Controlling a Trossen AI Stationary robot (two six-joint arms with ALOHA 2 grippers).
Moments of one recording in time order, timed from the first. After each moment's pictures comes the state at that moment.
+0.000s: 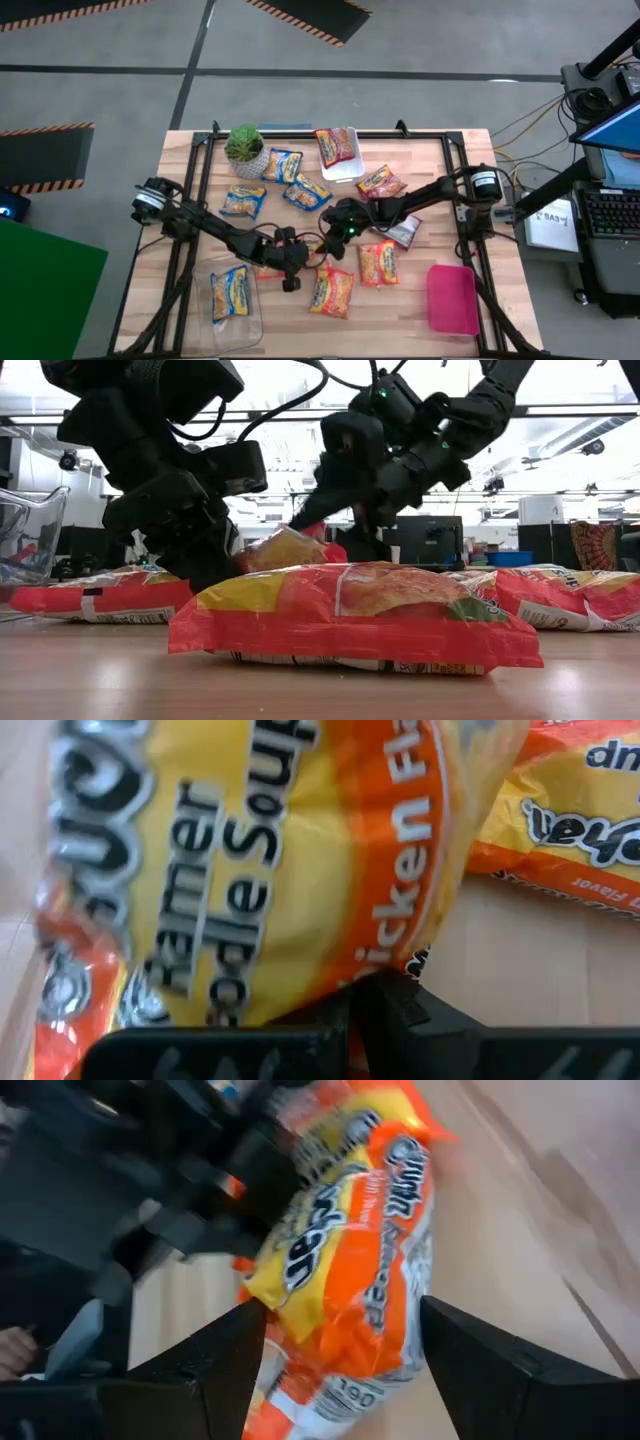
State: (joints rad) left arm -0.34 1.79 0.84 -0.04 -0.26 -0.44; right arm 0.00 1.90 0.97 0.35 -0.35 0.68
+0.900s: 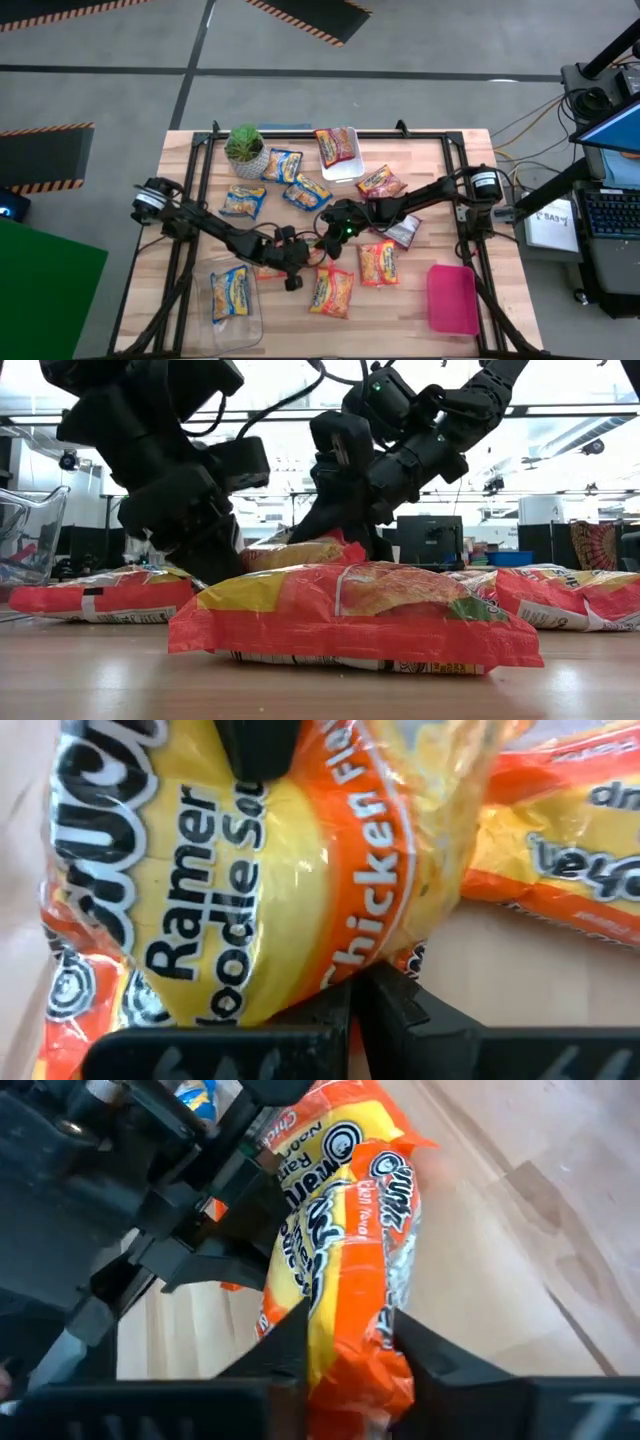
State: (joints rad) left arm -0.34 1.77 0.84 0.00 -0.30 -0.46; right arm 0.01 1.89 1.01 0.28 -0.29 0.71
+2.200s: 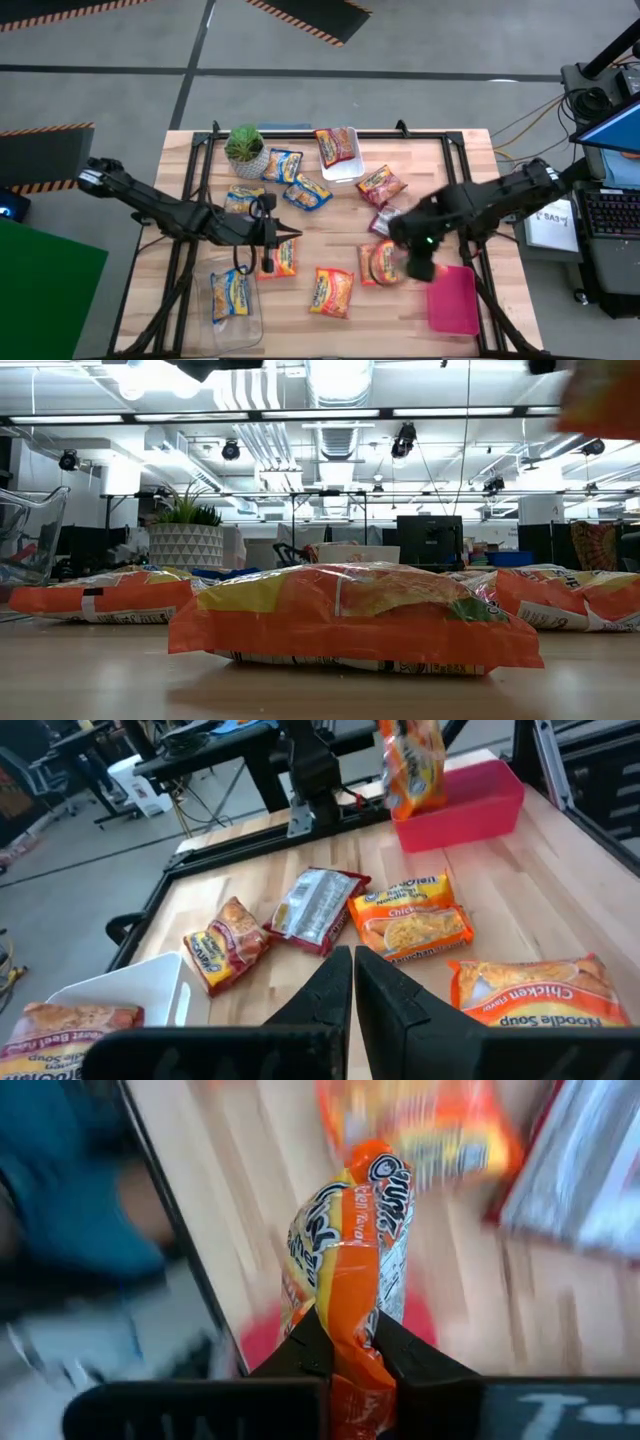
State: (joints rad) left arm -0.37 1.19 0.84 -0.02 -0.46 0.13; right arm 0.35 1.44 1.51 -1.44 -0.30 0.63
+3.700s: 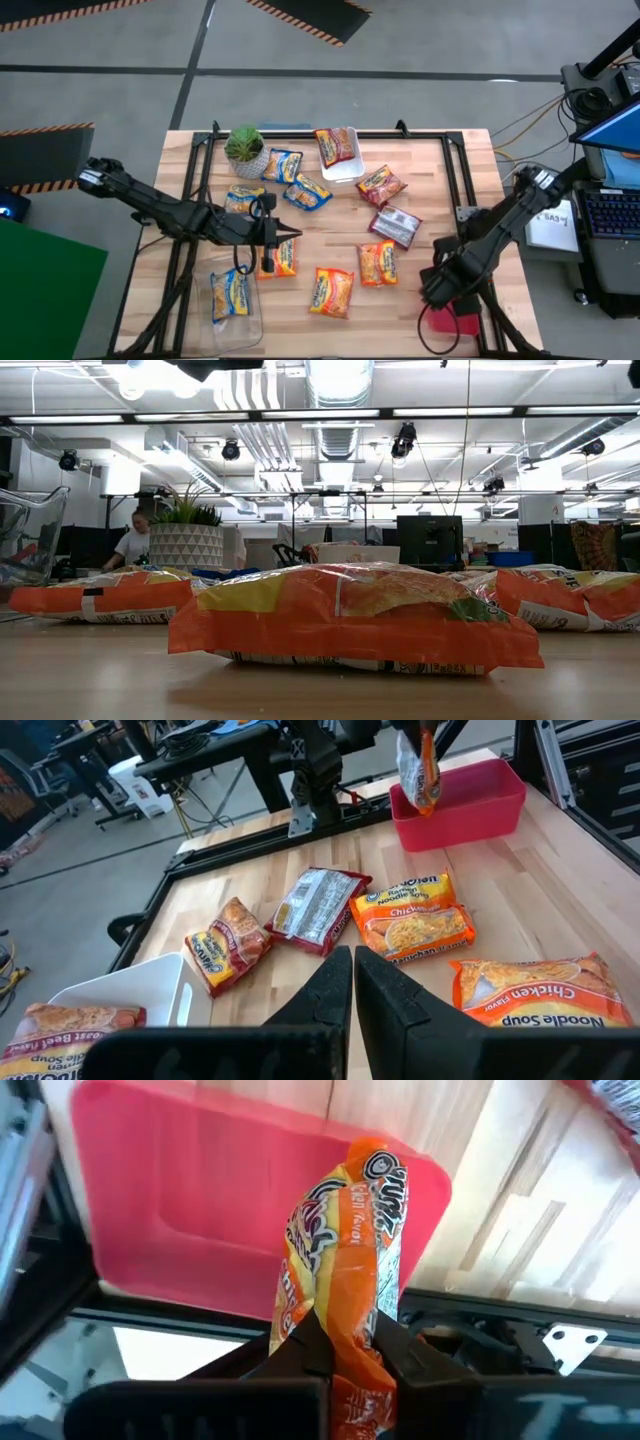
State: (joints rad) left arm -0.37 1.19 0.84 -0.02 -0.46 0.13; right arm 0.75 1.50 1.27 -1.50 -0.23 0.56
